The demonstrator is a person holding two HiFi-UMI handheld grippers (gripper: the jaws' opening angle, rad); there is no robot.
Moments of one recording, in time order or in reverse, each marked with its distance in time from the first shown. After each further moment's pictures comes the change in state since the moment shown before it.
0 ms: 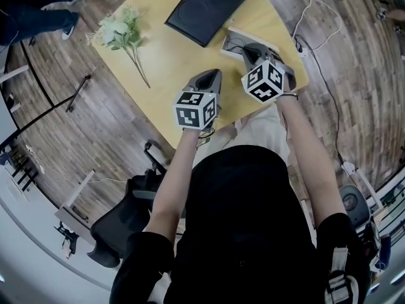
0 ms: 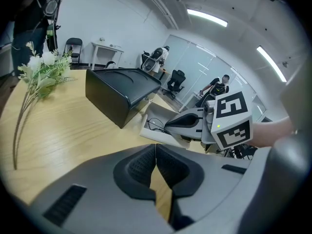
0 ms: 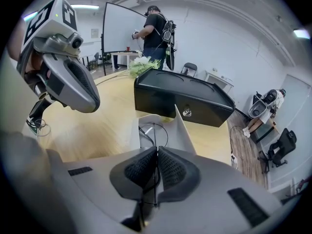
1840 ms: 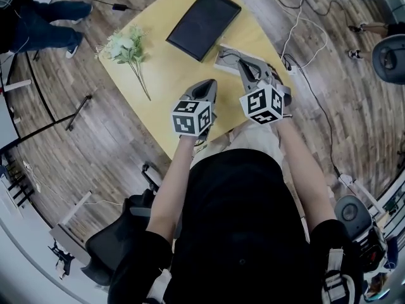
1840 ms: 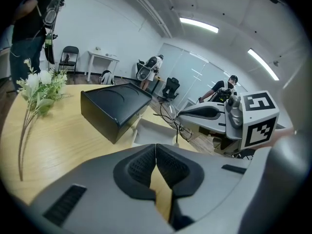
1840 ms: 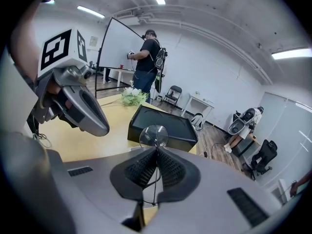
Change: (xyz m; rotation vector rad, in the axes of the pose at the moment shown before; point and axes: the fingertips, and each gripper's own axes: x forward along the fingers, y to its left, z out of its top) left arm -0.030 -0.026 0.025 0.045 -0.092 -0.037; right arm -0.101 -0.014 0.054 -0.009 -0.228 -0.206
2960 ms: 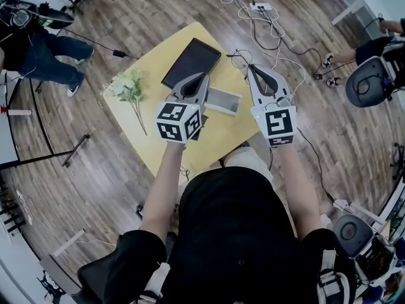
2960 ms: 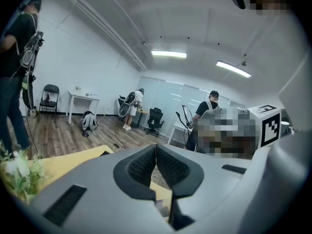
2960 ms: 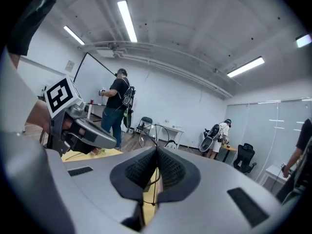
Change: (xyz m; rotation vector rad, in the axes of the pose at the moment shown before) left arm -0.061 -0.095 0.194 0.254 -0.371 -0.113; right arm -0.161 -0.133 0.120 0.199 -0.363 -0.297
